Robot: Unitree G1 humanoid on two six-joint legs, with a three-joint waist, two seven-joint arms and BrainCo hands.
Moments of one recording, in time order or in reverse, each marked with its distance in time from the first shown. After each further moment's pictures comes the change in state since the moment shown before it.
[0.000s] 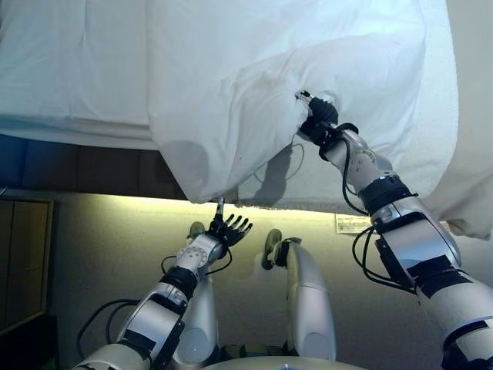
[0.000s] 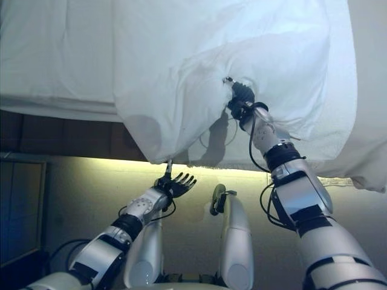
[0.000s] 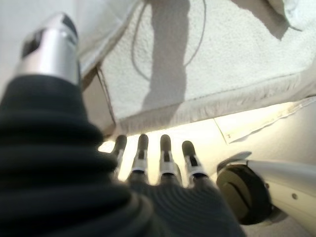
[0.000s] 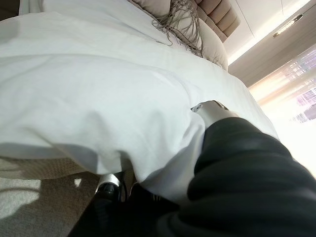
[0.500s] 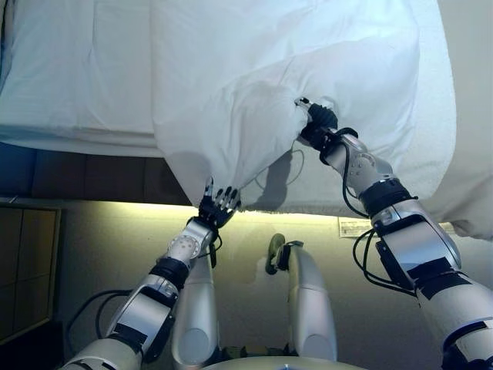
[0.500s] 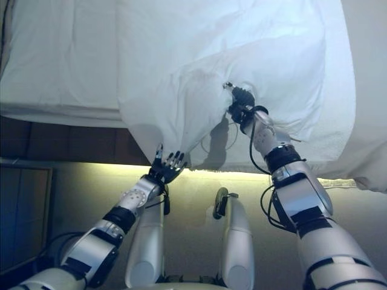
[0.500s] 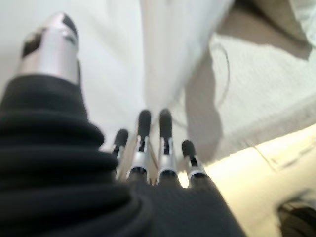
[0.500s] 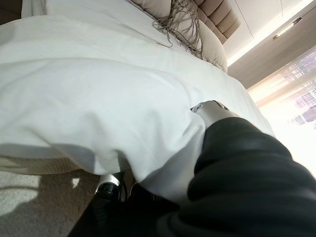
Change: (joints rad) left arm -0.025 0.053 0.004 -0.020 0.029 -0.049 -0.044; right arm 0.017 -0.004 -0.003 0.001 -0.035 0.019 -0.001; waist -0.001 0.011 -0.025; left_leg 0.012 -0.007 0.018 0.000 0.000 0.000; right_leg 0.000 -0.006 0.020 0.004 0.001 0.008
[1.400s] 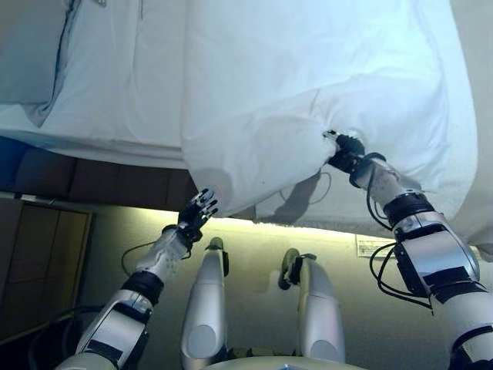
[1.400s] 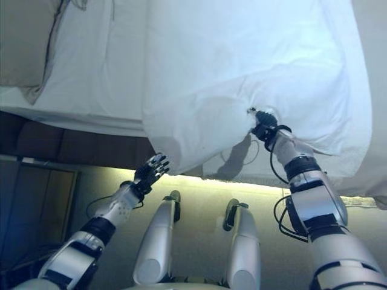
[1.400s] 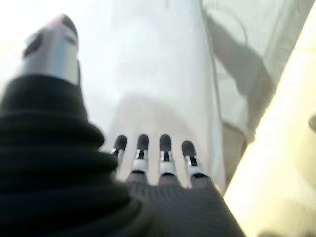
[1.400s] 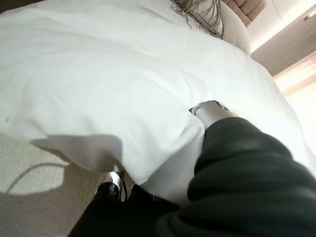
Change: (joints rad) left arm 0.060 0.182 -0.055 -0.144 0.648 -0.098 -0.236; right arm 0.079 -0.069 -0.066 0.142 -0.117 0.092 0.120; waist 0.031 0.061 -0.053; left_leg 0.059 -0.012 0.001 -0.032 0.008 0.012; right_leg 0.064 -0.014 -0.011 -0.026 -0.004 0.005
